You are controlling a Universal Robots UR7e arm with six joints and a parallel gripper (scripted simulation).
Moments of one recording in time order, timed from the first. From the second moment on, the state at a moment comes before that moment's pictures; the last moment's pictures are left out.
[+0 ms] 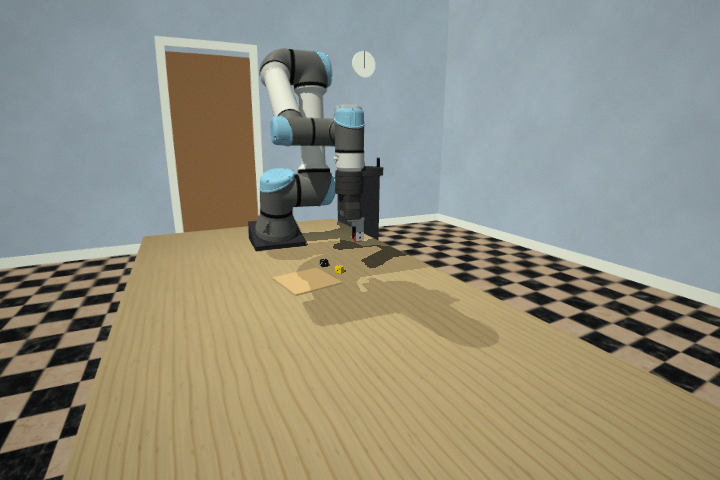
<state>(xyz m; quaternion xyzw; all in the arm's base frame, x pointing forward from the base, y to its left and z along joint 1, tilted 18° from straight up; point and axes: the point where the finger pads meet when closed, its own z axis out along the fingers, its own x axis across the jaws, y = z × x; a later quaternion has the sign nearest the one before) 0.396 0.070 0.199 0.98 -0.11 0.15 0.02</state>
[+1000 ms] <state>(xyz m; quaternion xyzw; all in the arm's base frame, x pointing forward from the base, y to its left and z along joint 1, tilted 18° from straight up) 0.340 -0.066 0.195 0.98 -0.11 0.15 0.02</state>
